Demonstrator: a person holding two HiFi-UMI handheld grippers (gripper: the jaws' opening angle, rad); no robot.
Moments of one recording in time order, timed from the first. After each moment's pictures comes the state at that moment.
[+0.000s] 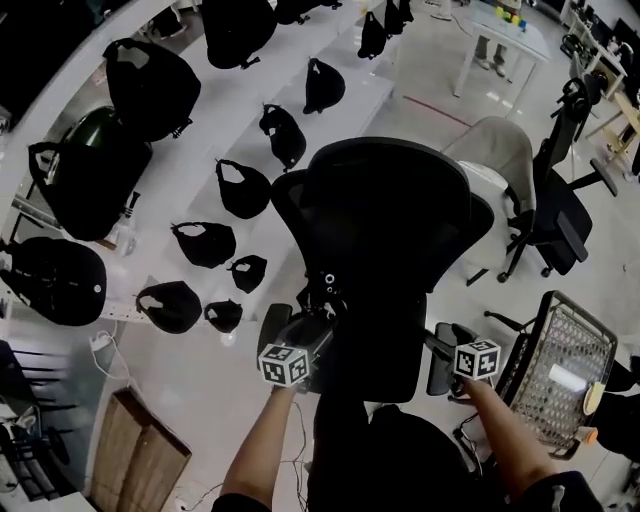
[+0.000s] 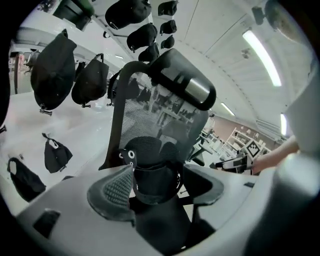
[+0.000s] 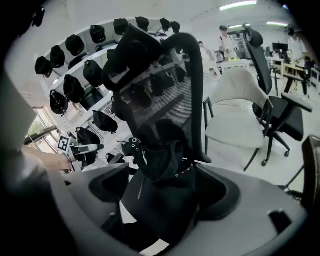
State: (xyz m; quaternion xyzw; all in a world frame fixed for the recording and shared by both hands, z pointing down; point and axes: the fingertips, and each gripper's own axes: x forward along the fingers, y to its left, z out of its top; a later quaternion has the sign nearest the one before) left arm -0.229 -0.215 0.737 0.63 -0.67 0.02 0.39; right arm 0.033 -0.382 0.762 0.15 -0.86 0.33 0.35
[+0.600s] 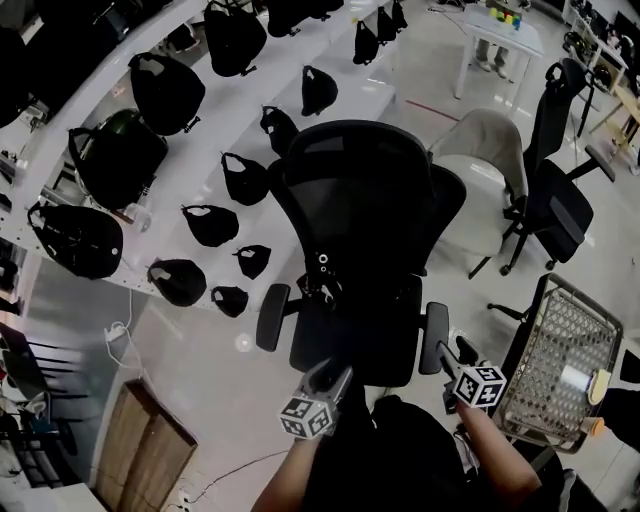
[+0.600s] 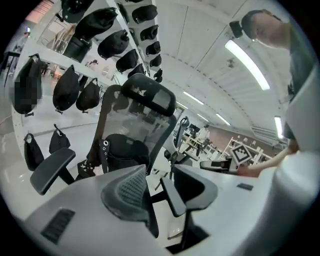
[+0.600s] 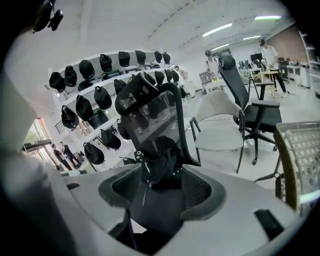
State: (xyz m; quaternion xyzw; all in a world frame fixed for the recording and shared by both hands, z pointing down) left arm -0.032 -0.132 0.643 0.63 -0.70 -0.03 0.34; right arm 0.147 -0.330 0.682 0.24 -0.89 0.32 0.24
